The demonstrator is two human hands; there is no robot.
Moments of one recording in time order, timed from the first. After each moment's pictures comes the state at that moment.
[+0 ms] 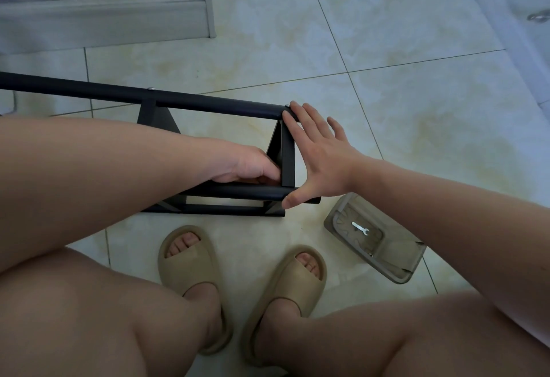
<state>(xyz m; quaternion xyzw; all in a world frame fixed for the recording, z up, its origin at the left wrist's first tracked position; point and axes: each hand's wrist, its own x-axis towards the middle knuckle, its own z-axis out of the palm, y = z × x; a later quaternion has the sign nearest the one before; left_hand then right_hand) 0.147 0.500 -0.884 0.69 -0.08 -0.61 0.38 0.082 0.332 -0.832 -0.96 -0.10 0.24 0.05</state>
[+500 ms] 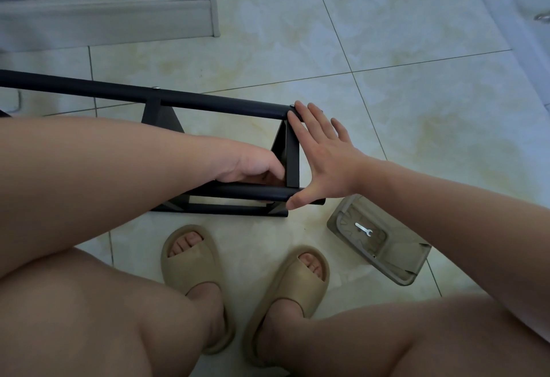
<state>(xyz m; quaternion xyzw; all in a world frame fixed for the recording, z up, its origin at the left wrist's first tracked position) 0.148 0.501 -0.883 0.64 -0.05 -0.66 0.40 0.082 0.333 -0.834 -0.96 -0.11 0.25 0.05</state>
